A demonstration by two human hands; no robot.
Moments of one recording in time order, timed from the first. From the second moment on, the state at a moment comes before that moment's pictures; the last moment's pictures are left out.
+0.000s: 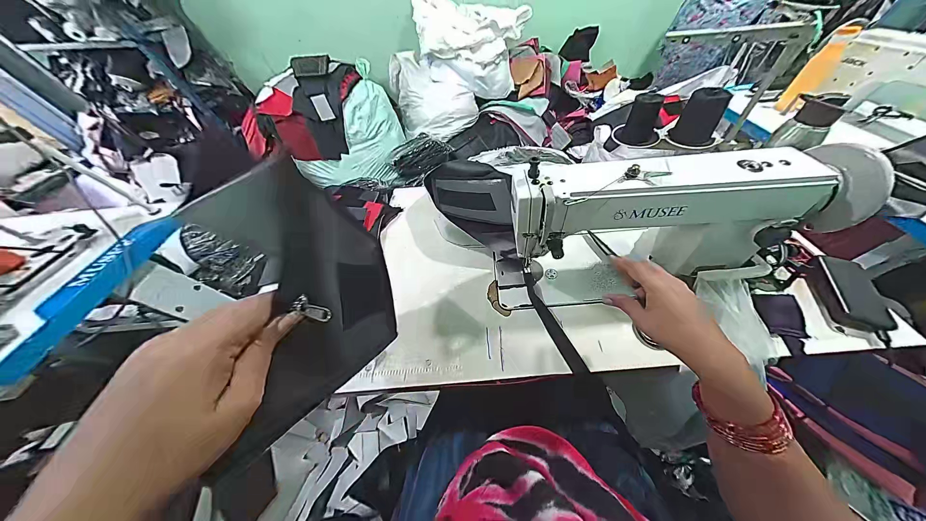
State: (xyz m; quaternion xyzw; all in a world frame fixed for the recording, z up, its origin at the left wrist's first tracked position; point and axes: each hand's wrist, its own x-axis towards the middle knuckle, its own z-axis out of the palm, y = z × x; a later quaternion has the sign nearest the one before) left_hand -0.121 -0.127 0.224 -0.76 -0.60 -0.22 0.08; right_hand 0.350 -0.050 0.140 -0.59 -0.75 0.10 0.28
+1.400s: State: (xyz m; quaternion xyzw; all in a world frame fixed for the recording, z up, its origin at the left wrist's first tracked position) left_hand -0.021 0.003 0.190 -0.83 -0.49 -0.24 -0.09; right_hand 0.147 -0.134 0.095 -0.30 -0.62 0.68 0.26
